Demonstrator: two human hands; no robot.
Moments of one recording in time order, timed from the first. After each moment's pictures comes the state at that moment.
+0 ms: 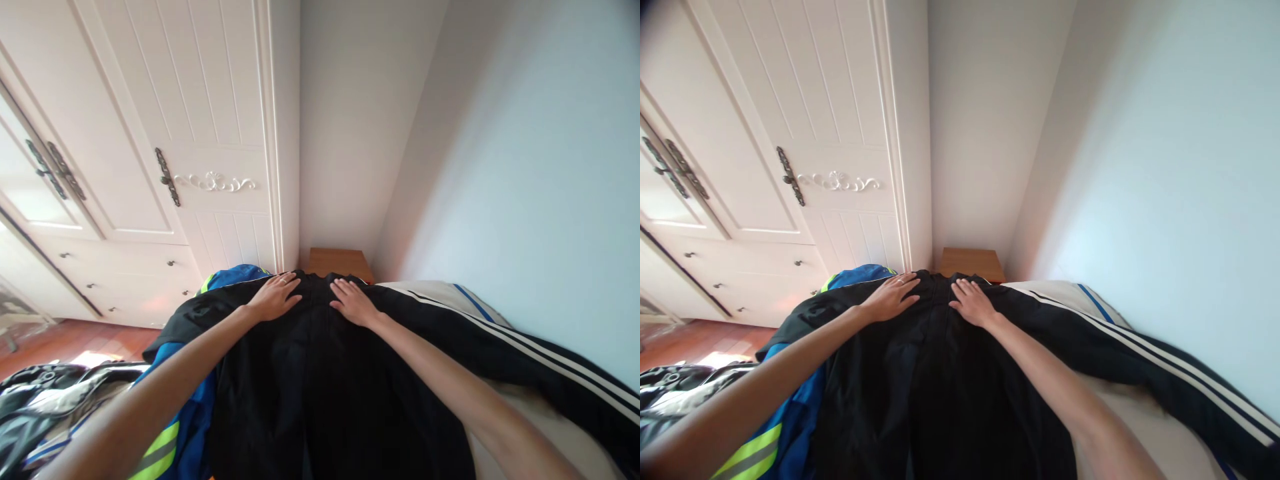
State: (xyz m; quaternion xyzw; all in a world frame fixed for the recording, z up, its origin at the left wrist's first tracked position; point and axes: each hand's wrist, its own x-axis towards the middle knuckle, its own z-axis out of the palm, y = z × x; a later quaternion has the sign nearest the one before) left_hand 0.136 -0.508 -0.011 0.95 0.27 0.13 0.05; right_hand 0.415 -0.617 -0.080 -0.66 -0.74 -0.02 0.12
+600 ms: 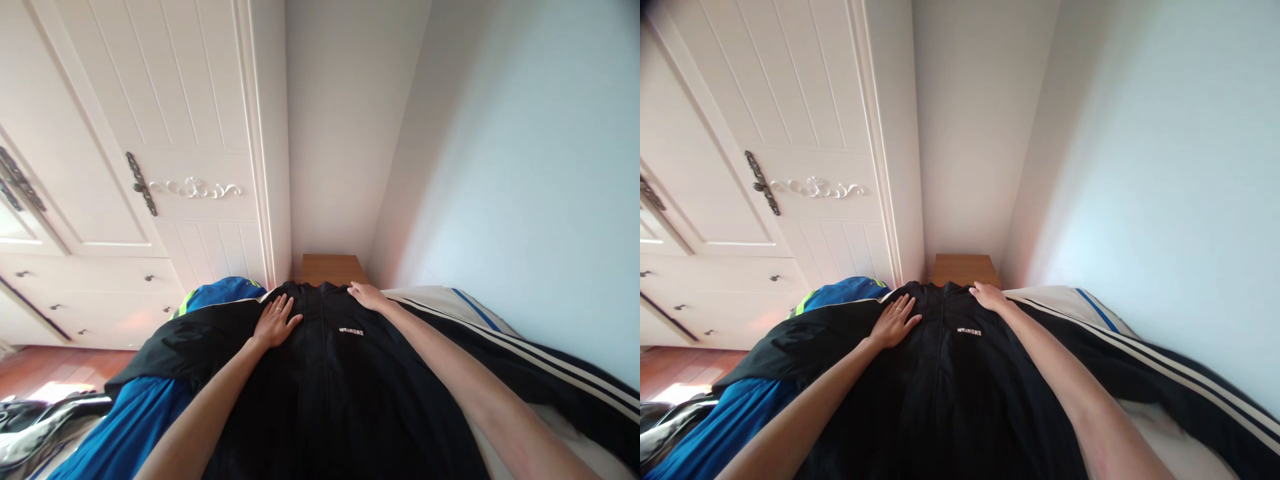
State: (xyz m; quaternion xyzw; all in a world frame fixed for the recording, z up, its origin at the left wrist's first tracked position) left_hand 0.174 -0.484 -0.114 0.92 0.38 0.10 0.05; right_hand 0.502 -0.574 -0.085 -0.75 -0.64 0.09 0.11
